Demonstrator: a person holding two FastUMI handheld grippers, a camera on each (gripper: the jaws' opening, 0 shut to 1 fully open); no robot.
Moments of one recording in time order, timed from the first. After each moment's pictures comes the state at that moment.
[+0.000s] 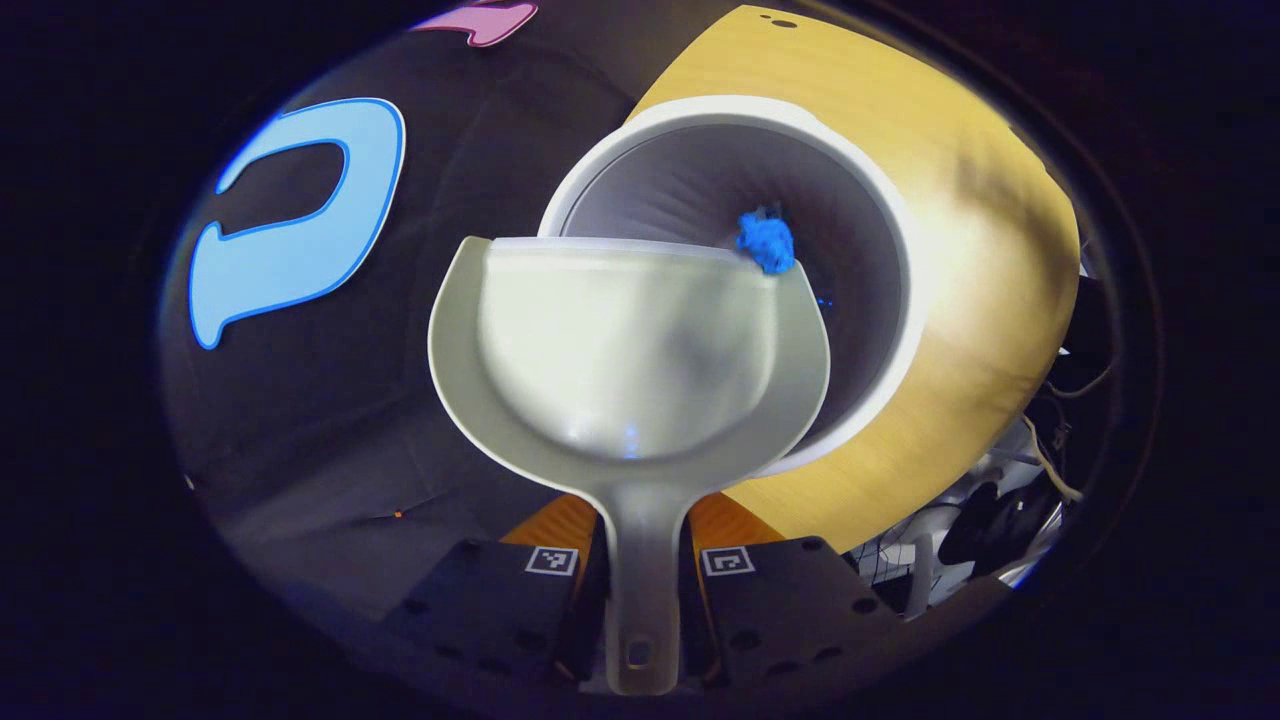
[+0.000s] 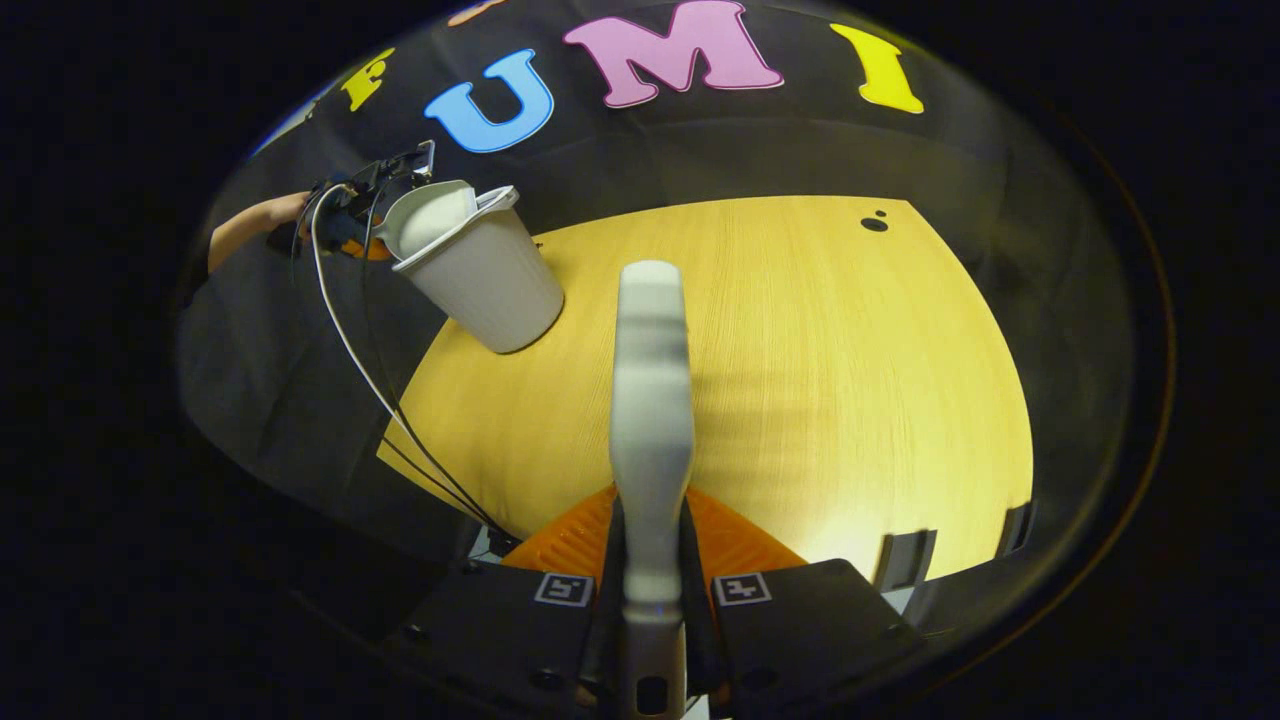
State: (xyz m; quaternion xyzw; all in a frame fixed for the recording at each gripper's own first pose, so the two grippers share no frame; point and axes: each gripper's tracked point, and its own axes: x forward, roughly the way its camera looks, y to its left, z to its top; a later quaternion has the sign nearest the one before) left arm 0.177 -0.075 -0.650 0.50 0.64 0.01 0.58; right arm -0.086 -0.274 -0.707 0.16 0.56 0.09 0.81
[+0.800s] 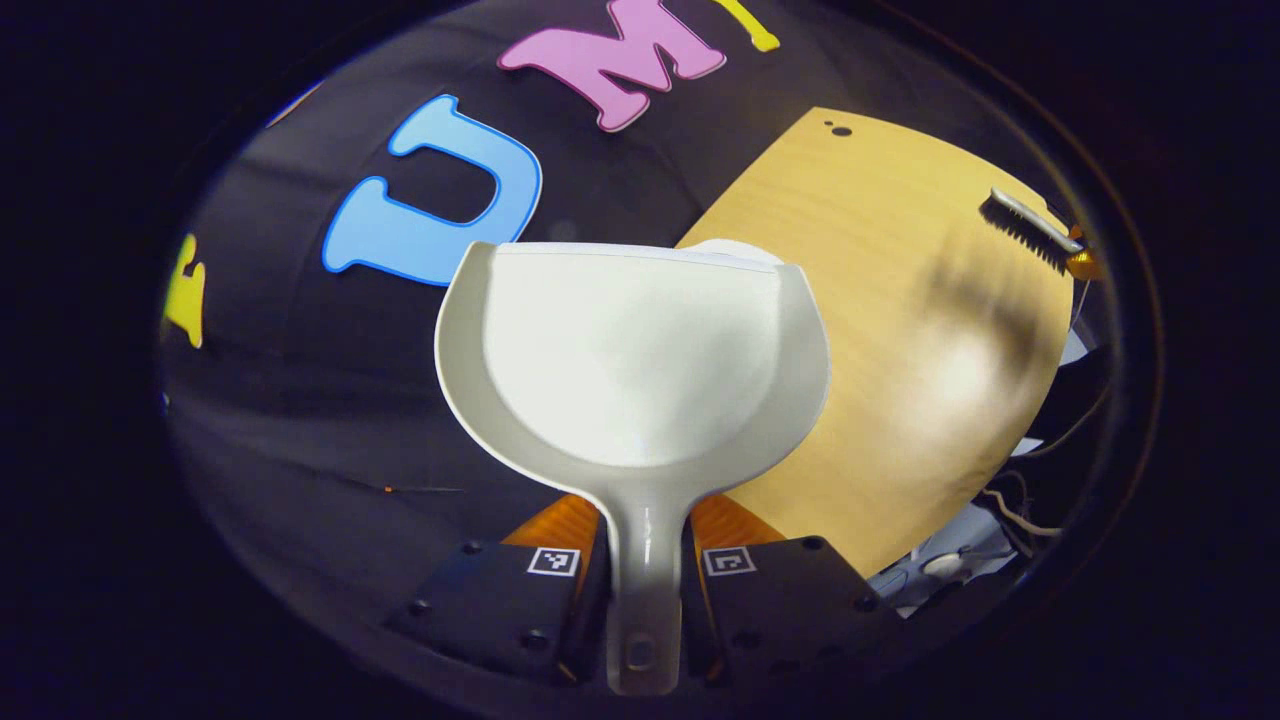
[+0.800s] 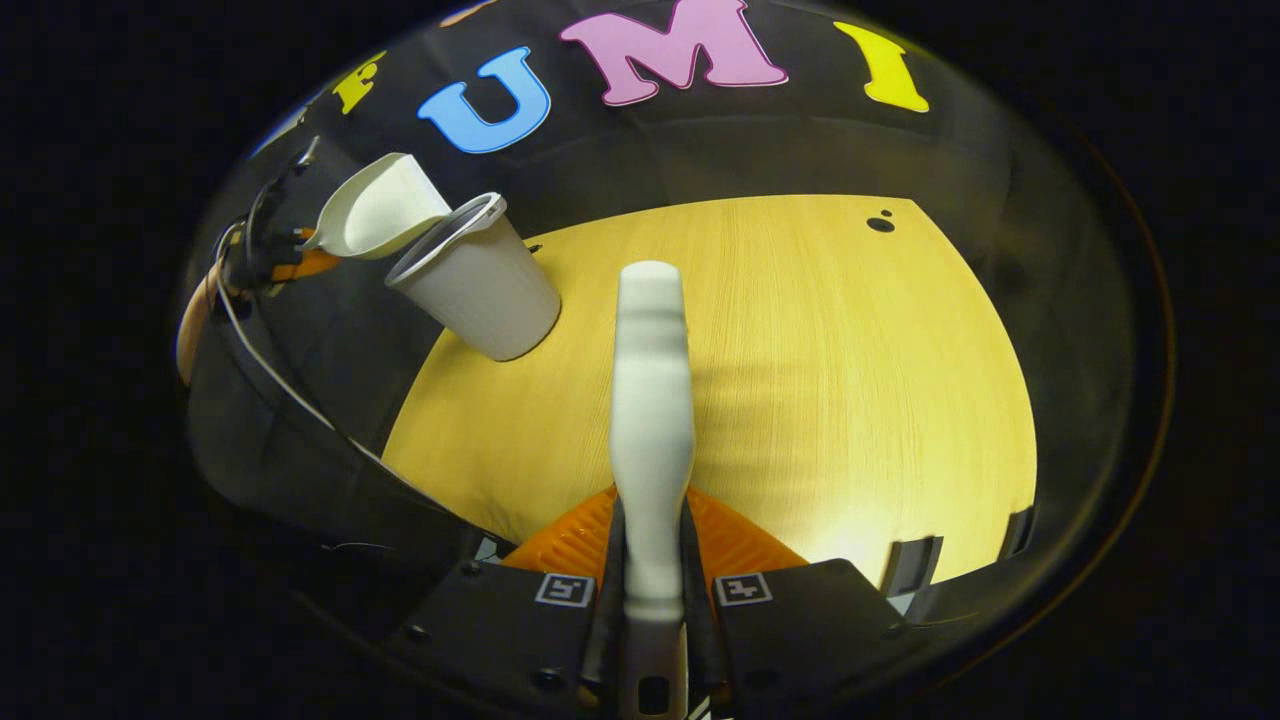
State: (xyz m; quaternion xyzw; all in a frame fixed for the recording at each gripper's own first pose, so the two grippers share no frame) left arm 0.170 -0.101 -0.607 0.39 0.48 0.03 0.78; right arm -0.059 -0.276 -0.698 0.13 0.56 0.08 0.81
